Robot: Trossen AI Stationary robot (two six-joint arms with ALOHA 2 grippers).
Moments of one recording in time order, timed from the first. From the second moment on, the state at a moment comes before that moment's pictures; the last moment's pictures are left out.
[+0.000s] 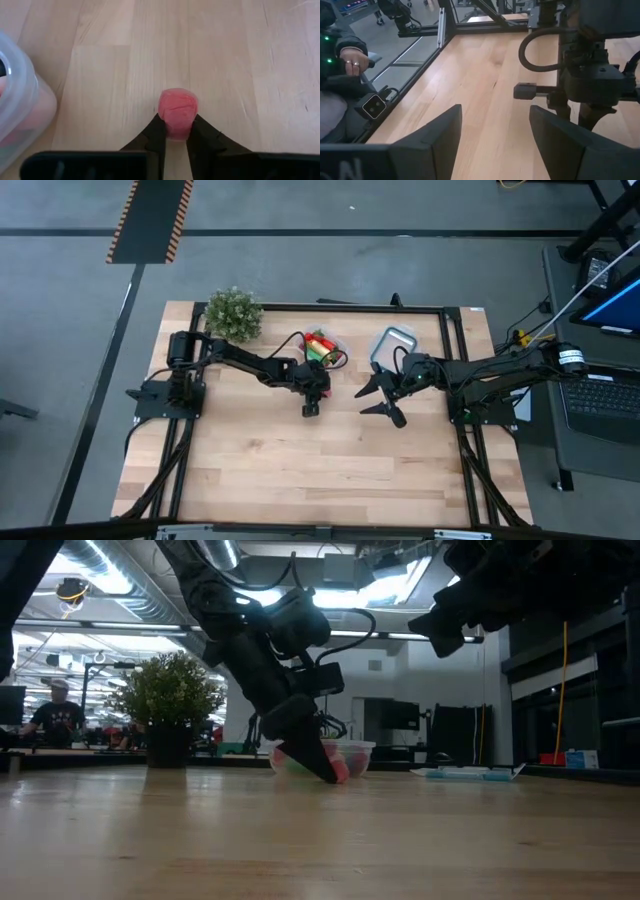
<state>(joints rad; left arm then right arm) 0.11 1.94 1.01 0.03 0.01 0.07 -0.02 1.16 0.50 0.34 -0.34 0.05</state>
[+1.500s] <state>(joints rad) 0.10 1.23 0.40 0.63 0.05 0.03 -0.02 1.16 0.50 0.34 -0.34 0.05</state>
